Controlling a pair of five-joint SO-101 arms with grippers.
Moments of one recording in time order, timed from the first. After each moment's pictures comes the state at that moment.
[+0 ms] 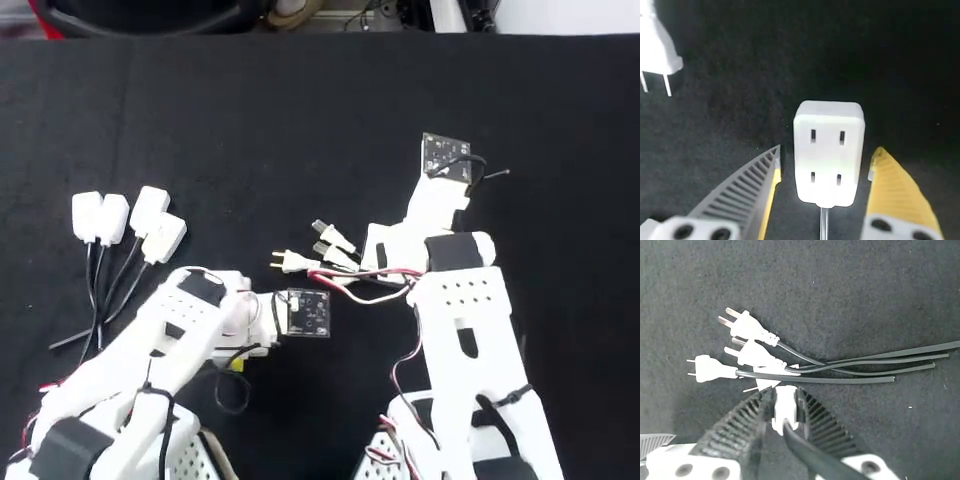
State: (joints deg) left arm 20.1 -27.5 63.3 50.0 -66.7; right arm -7.6 -35.8 44.4 68.8 -19.2
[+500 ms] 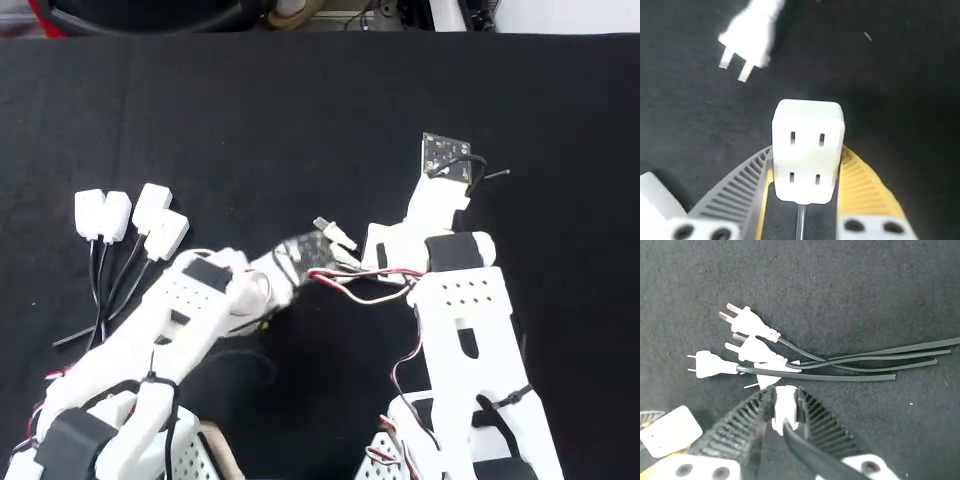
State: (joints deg) left arm 20.4 -24.8 55.9 48.8 -41.1; right arm -7.4 -35.8 44.4 68.8 -19.2
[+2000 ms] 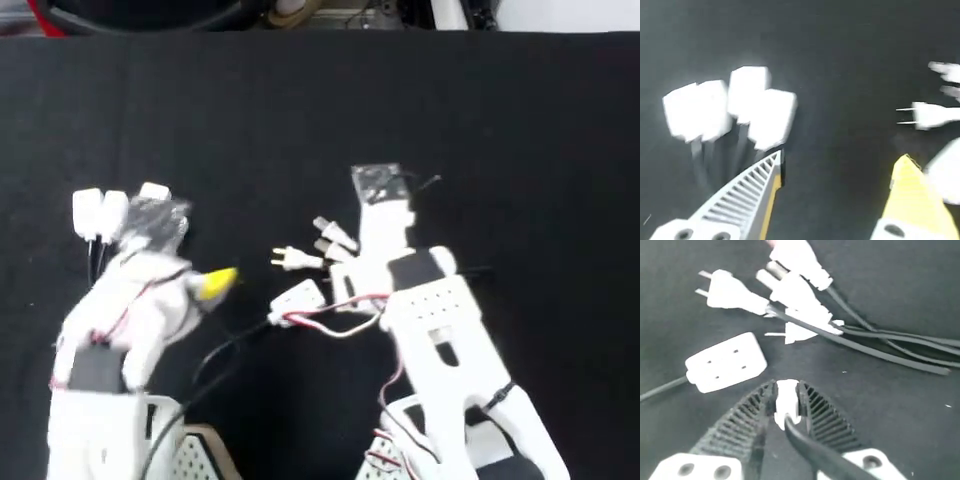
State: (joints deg) left arm -4.0 -82.0 70.6 61.1 -11.5; right arm -18.6 -35.8 53.7 65.3 -9.8
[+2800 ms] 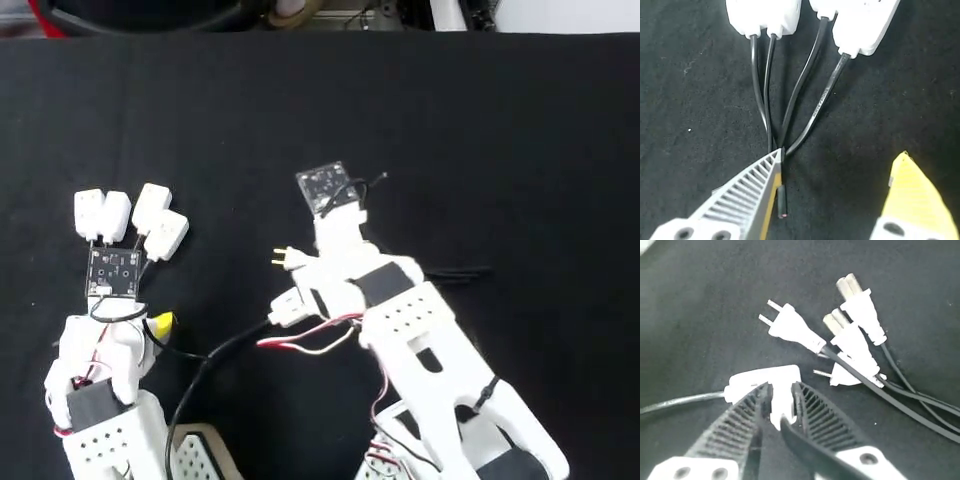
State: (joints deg) left arm -28.1 -104.0 94.0 67.1 -26.2; right arm -28.4 -35.3 56.0 52.9 -5.3
